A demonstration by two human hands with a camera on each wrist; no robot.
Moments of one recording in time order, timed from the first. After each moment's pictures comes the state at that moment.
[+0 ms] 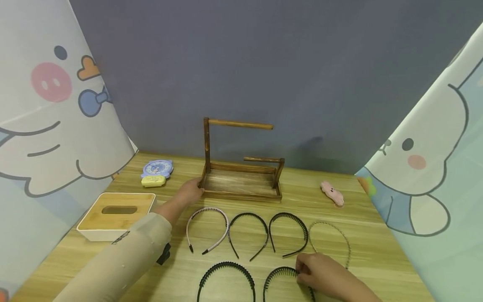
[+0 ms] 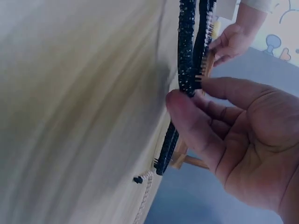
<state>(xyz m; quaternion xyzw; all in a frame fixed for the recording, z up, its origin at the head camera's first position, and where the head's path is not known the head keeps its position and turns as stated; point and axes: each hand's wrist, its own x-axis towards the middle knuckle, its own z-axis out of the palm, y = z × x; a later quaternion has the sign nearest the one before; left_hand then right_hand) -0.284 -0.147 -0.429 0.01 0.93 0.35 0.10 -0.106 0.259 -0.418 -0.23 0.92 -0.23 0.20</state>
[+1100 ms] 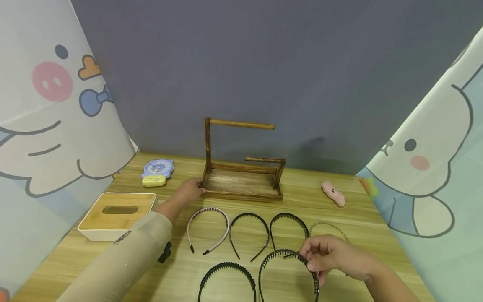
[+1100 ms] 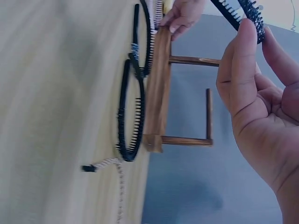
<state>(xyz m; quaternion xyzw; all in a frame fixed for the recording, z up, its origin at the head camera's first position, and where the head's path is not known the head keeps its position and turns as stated) -0.287 -0.152 -0.428 0.02 0.93 0.35 0.09 -0.130 0.284 -0.375 -0.26 0.64 -0.60 0.41</state>
